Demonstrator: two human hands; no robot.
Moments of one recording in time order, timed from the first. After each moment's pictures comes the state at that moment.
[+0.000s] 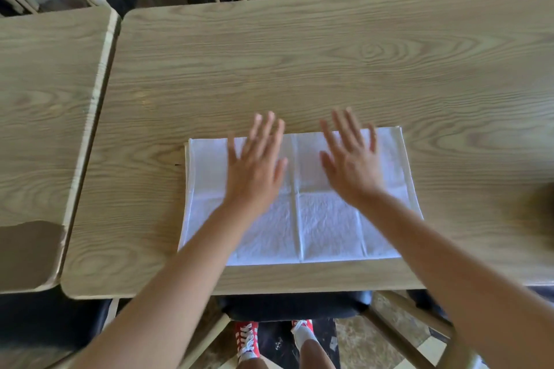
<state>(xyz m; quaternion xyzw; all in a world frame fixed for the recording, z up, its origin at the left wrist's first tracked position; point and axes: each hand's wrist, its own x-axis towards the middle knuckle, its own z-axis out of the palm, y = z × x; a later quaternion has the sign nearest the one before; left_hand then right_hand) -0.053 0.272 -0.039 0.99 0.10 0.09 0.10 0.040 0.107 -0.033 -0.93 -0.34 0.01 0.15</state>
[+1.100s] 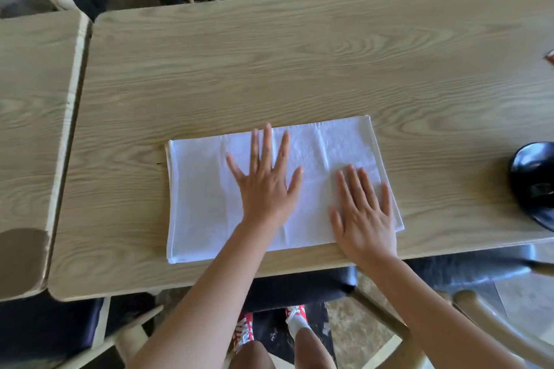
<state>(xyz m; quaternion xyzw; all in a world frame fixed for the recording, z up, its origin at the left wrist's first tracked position) -0.062 0.207 -0.047 0.97 0.17 0.07 0.14 -0.050 0.026 -0.048 -0.97 -0.21 0.08 0.05</state>
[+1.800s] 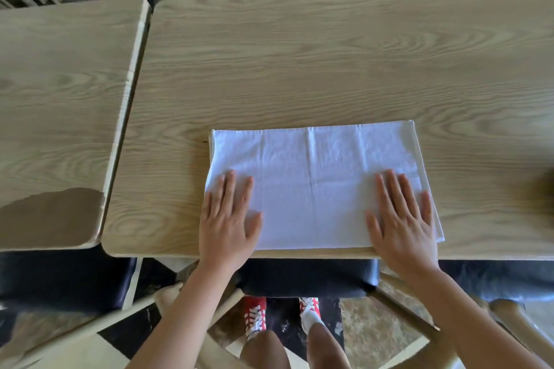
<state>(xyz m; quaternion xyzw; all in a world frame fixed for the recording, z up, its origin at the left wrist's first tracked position) -0.202 0.275 -0.046 0.97 0.21 -0.04 0.07 -0.066 0.016 -0.044 -0.97 -0.23 0.11 0.05</state>
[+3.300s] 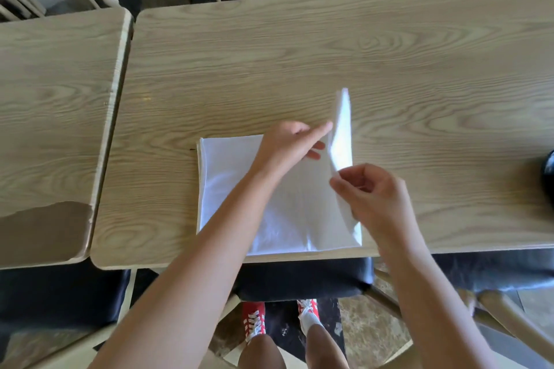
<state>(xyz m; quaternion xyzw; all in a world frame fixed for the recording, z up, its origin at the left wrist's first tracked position) -0.041 0.234 0.045 0.76 0.25 -0.08 0.59 -0.059 0.077 0.051 -0.81 0.02 0.20 0.55</state>
